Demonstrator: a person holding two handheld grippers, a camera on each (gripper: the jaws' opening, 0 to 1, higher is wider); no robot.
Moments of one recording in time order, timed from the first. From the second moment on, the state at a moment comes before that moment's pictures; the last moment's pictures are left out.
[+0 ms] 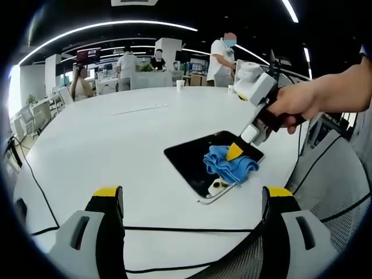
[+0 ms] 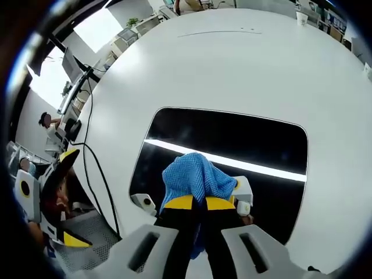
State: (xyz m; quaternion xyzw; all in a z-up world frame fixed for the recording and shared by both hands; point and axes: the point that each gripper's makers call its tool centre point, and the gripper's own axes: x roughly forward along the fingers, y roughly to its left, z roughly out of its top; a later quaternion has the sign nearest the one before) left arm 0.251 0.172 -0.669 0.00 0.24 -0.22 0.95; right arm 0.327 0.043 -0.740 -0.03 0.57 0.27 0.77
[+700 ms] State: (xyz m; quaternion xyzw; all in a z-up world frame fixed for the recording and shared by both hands) left arm 0.251 0.172 -0.671 0.00 0.24 -0.22 0.95; right arm 0.368 0.050 -0.740 -0.08 0.55 0.30 0.78
